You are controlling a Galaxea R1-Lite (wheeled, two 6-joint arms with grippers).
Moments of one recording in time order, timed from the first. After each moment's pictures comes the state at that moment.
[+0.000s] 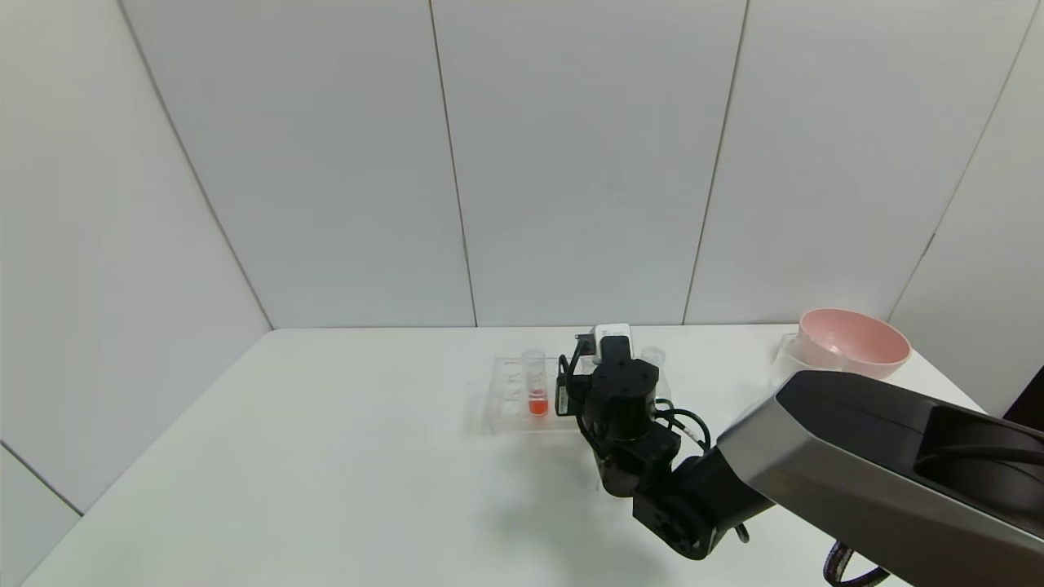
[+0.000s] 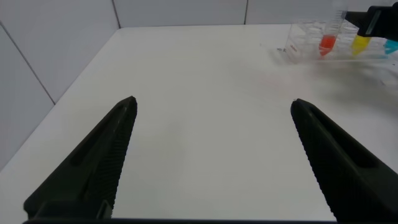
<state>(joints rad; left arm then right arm) 0.00 0.00 0.00 0.00 0.00 0.00 0.71 2.45 -1.25 -1.13 -0.58 0.12</state>
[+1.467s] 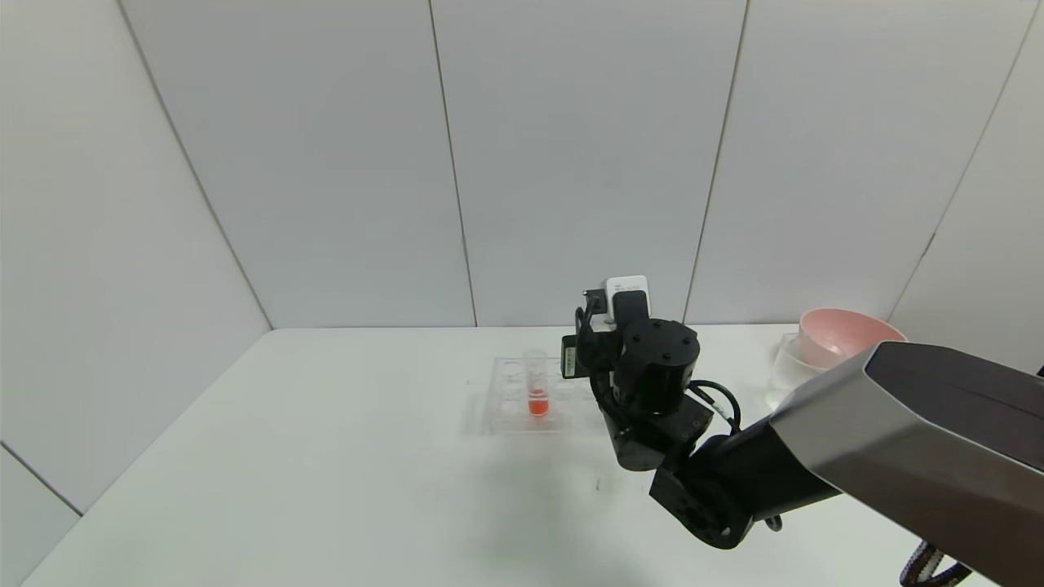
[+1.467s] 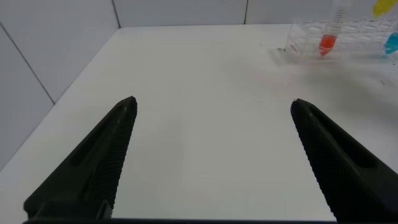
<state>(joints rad) 0.00 0.00 0.00 0.00 0.00 0.00 0.72 2.31 -1.20 -1.22 -0.58 -0.03</state>
